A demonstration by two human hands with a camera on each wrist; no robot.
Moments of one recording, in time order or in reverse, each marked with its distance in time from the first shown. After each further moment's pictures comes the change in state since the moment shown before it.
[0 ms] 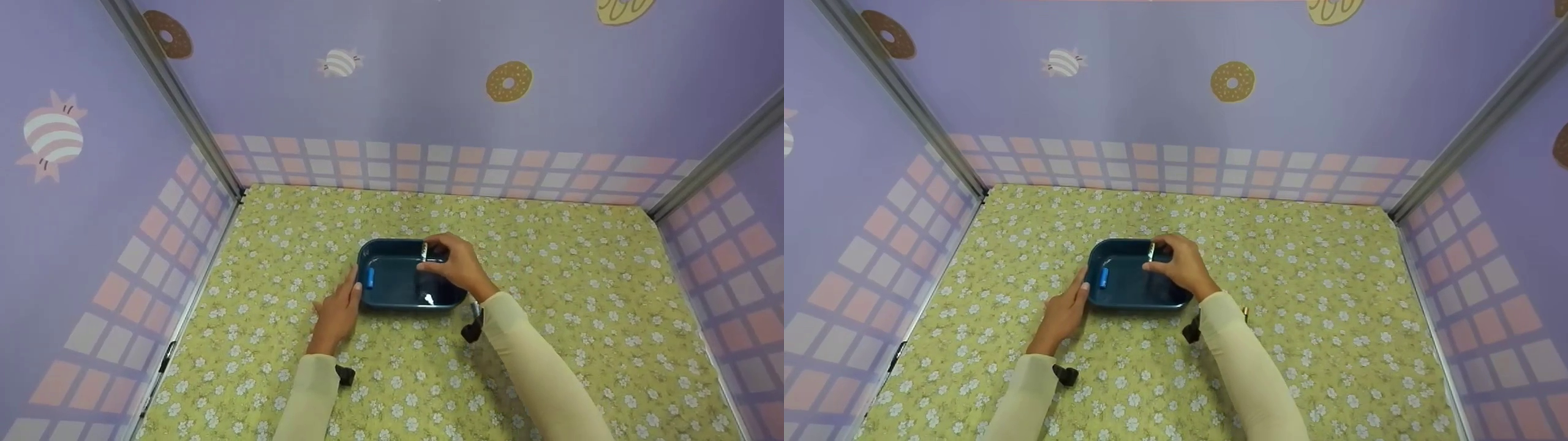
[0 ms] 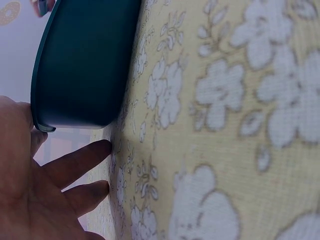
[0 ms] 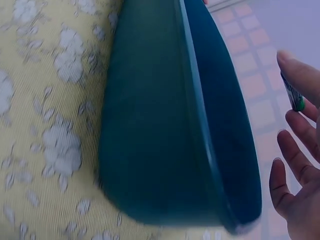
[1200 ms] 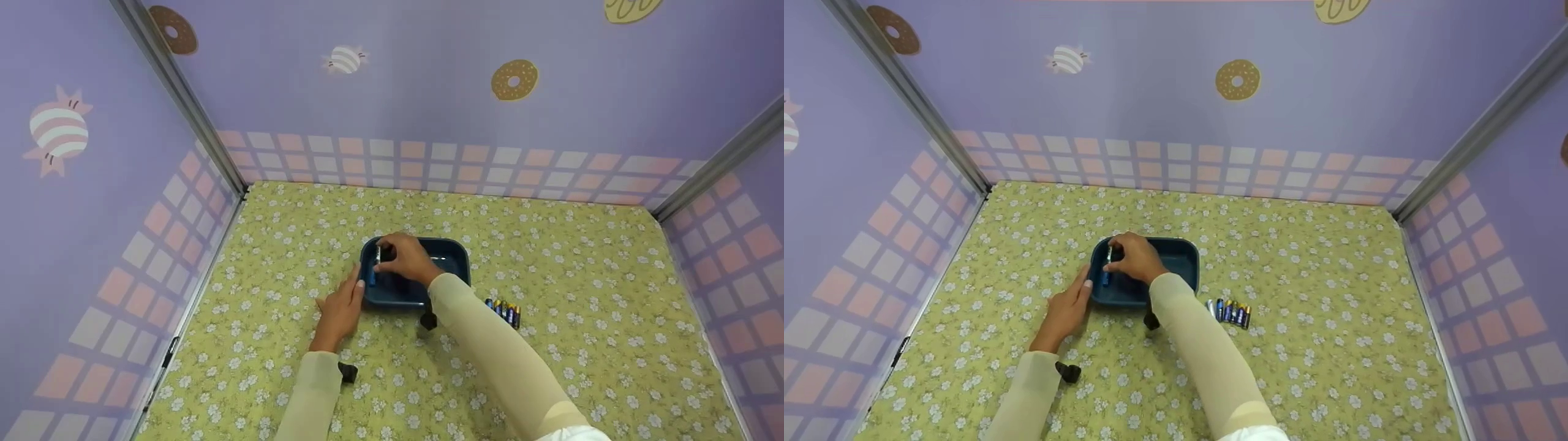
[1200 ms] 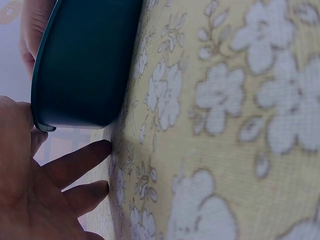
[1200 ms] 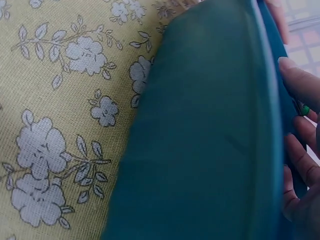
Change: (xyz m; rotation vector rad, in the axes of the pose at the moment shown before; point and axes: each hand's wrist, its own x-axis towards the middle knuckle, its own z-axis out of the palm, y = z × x) left_hand 0.001 0.000 -0.002 -0.008 -0.022 0.013; right_hand 0.058 -0.025 0.088 -0.157 -0.223 -0.005
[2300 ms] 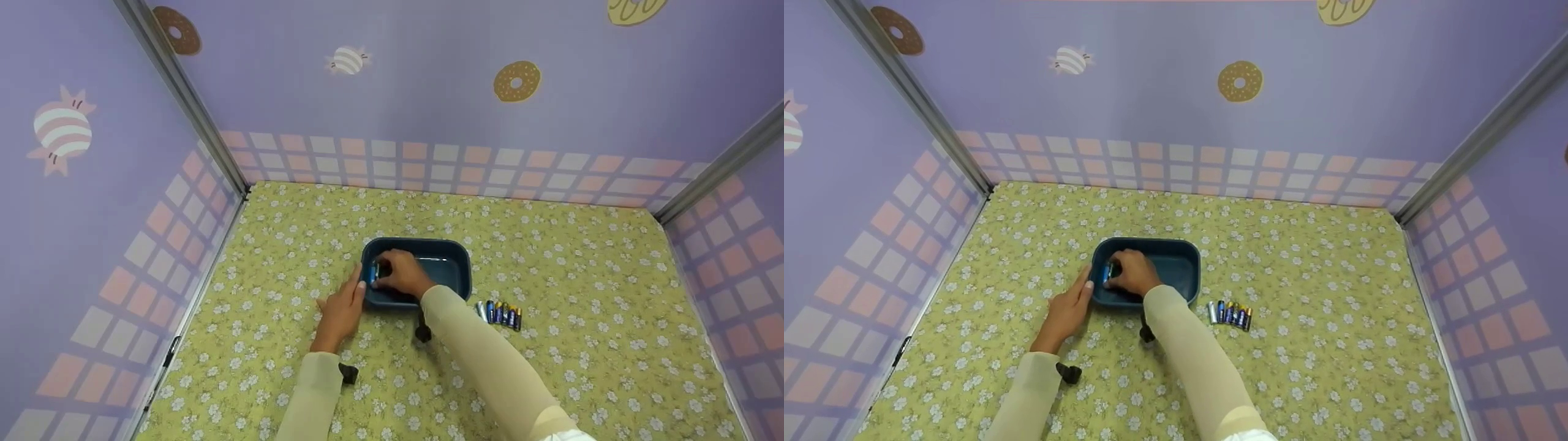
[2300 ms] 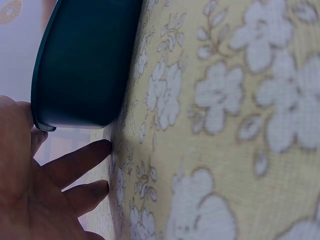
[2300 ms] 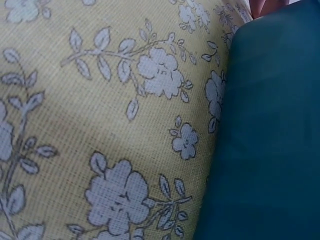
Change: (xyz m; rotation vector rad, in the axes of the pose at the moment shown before) left_hand -0.001 -0.002 0.002 0.003 0.011 0.011; right_hand -0.005 0.013 0.033 -0.051 -0.064 -0.014
